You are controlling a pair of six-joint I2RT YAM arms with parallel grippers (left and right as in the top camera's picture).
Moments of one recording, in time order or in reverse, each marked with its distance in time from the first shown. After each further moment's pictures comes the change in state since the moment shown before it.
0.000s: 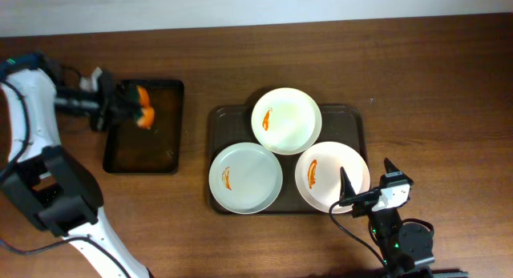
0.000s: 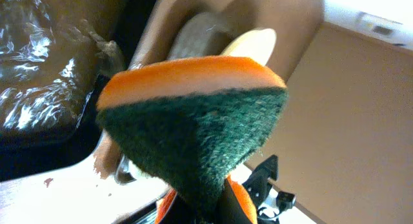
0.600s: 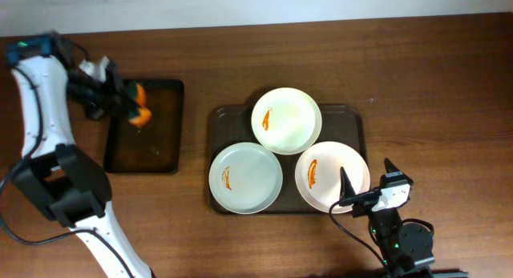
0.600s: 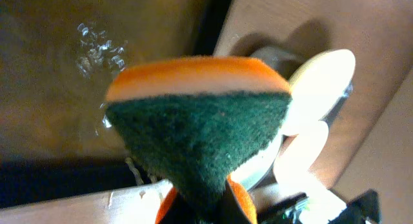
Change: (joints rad) left arm -0.079 0.046 0.184 0.021 -0.339 0.005; right arm 0.000 0.000 0.000 0.000 0.000 0.000
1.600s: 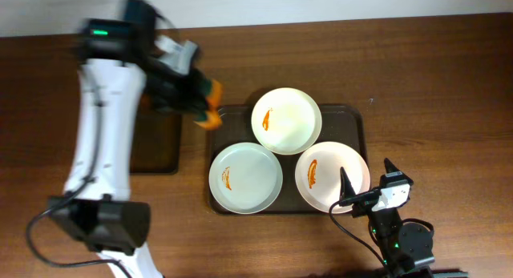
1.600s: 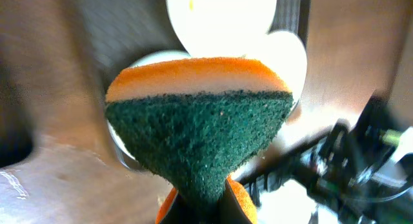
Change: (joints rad) left arm -0.476 -0.288 -0.080 -0.014 -0.068 -0.089; right arm 0.000 0.001 0.000 0.000 0.000 0.000
